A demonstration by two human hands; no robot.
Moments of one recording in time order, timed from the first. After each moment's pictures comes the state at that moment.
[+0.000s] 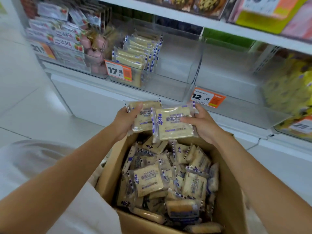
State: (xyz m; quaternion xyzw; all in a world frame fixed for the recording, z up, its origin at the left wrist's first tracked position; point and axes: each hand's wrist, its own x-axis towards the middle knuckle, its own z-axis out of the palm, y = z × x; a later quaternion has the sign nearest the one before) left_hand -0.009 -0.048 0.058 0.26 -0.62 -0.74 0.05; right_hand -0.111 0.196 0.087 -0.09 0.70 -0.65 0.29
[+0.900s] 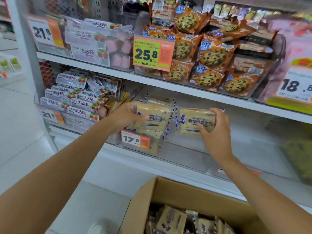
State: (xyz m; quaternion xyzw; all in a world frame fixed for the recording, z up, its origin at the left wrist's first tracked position) left_hand -0.143 -0.220 0.186 0.09 -0.79 -0.60 0.05; right_hand -0.212 0.073 0.169 -0.22 0.85 -0.41 -0.25
